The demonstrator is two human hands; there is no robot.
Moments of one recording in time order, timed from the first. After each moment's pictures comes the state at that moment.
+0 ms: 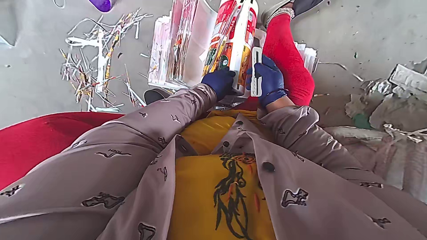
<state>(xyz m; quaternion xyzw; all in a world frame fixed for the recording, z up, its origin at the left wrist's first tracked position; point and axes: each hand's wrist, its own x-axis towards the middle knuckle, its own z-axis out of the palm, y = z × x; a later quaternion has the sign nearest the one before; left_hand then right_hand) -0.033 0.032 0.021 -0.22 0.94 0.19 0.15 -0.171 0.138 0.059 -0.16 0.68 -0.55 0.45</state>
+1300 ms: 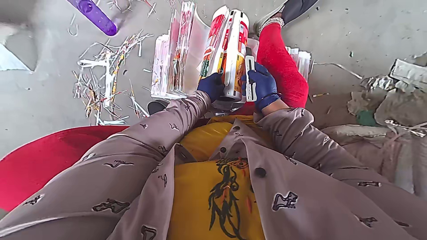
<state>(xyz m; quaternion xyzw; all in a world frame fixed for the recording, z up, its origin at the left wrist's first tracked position) -0.021 0.023 0.023 -0.46 0.78 0.42 0.04 -0.170 0.137 0.062 -0.13 0.68 -0.56 0.46</state>
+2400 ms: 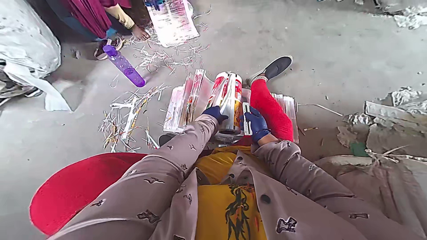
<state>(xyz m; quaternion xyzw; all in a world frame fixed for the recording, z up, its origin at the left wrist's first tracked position) -0.043 -0.006 0.053 -0.48 0.81 0.29 0.16 -0.167 0.141 0.061 -0.12 0.70 -0.55 0.44</state>
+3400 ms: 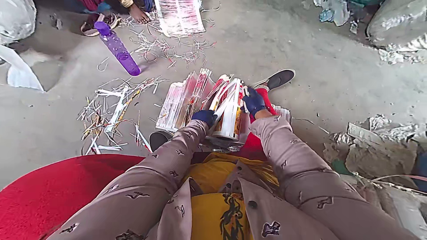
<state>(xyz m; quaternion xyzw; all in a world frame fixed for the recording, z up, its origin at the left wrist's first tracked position) -0.010 -0.035 0.035 -0.48 0.81 0.29 0.15 -0.230 0.013 0.061 -0.33 0.86 -0.25 0.30</state>
